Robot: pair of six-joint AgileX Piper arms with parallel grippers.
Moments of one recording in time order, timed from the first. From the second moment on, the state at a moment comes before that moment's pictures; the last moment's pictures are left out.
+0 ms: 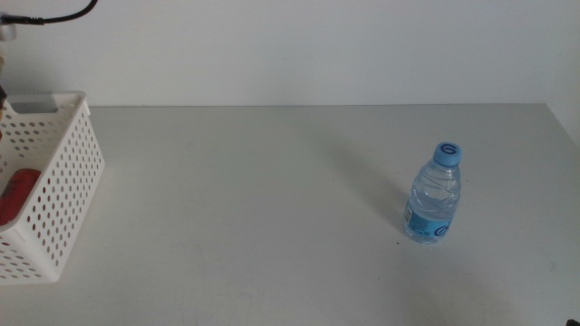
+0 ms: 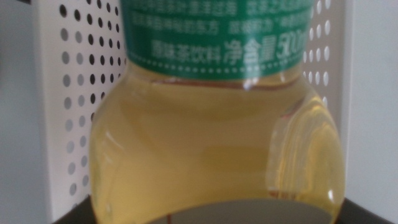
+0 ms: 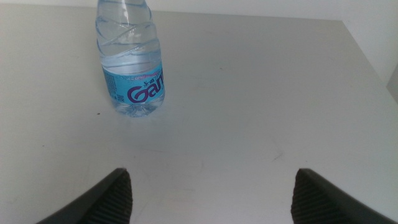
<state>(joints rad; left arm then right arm) 0.27 1.69 -1.63 0.02 1.27 0.26 0.05 -0.01 0.02 0.11 0.36 -0.11</state>
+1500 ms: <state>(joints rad) 0.27 1.94 -1.58 -0.06 1.22 0.34 0.05 -0.01 0.02 0.11 0.36 -0.11</state>
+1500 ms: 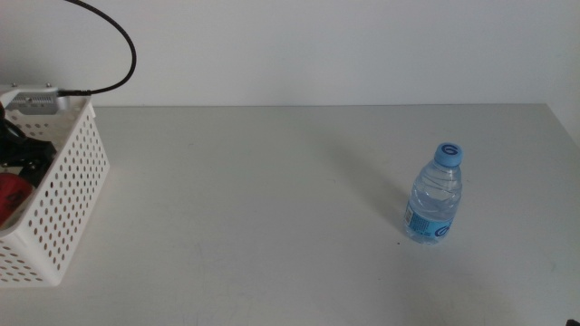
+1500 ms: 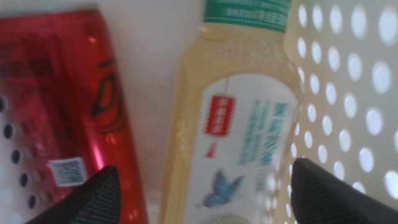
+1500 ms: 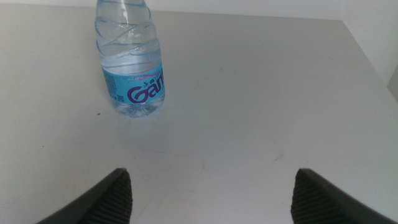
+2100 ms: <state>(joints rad) 0.20 1.48 -1.45 -0.40 1.06 0.41 0.05 -0.01 0.02 0.11 0.36 -0.11</state>
